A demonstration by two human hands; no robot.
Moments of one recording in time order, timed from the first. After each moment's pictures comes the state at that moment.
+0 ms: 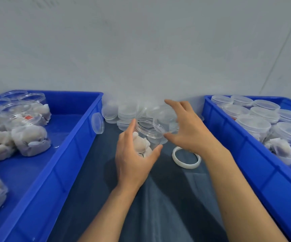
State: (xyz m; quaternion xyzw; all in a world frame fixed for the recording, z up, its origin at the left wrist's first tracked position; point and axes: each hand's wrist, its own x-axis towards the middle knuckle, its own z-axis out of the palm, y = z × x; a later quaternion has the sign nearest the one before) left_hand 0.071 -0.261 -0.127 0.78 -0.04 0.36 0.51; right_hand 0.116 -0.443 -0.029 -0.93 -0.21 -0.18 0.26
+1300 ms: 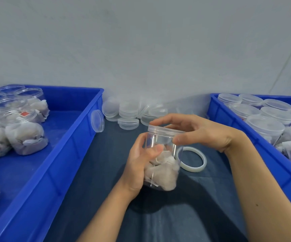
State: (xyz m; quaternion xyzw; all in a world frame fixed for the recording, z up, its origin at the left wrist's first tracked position) left_hand 0.063 -0.263 -0.107 0.56 -0.14 0.04 0.82; right_hand 0.110 -0.461 0.005 -0.80 -0.36 0.20 0.44
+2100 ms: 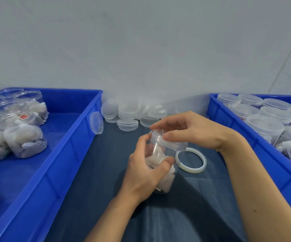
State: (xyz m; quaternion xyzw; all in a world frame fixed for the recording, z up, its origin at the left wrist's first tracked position) left_hand 0.051 -0.268 -0.111 0.74 -0.12 0.15 0.64; right_hand 0.108 -0.446 0.010 -0.85 -0.30 0.13 0.41
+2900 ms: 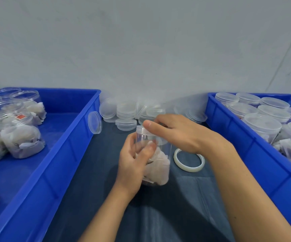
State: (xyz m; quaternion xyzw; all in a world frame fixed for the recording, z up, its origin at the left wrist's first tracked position) left_hand 0.059 -0.262 -0.106 0.61 -0.08 0.13 0.78; right_hand 0.102 -0.417 0.002 -0.93 -0.22 0.03 0.28
